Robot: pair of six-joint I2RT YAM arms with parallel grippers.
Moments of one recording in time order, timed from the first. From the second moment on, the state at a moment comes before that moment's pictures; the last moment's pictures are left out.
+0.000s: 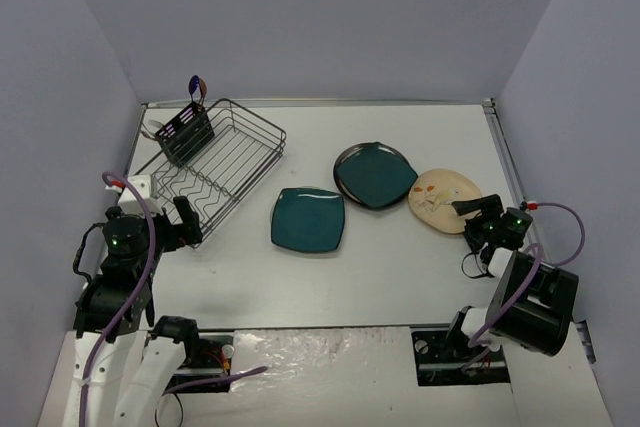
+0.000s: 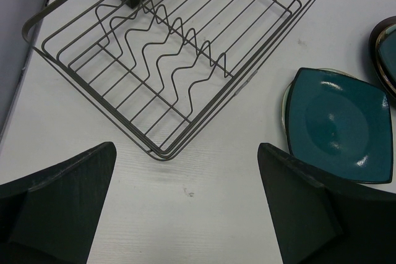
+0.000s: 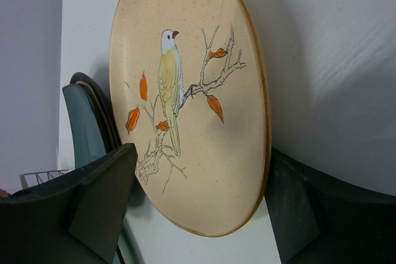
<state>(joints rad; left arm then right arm) -0.13 0.52 0.85 -0.75 -0.14 -0.20 -0.47 1.33 0.28 0.42 -0.37 0.88</state>
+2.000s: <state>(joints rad) -0.21 0.85 0.94 -0.48 0.29 -0.54 -0.09 1.06 0.48 0.37 -0.57 0.92</state>
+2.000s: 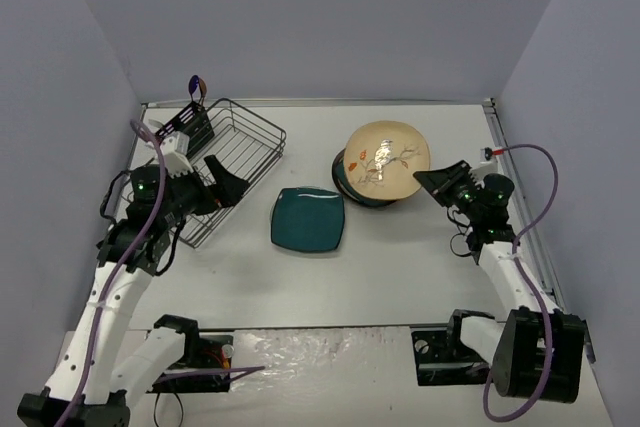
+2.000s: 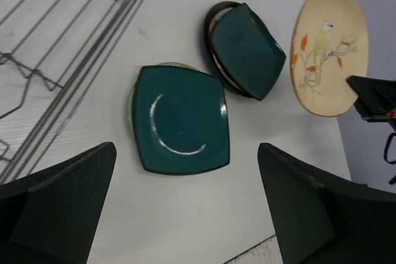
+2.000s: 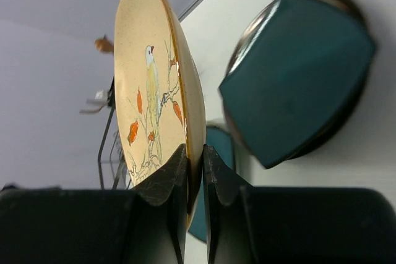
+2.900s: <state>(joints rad) -0.57 1.20 0.98 -0.08 0.20 -0.71 0.26 1.17 0.46 0.71 -0.55 1.12</state>
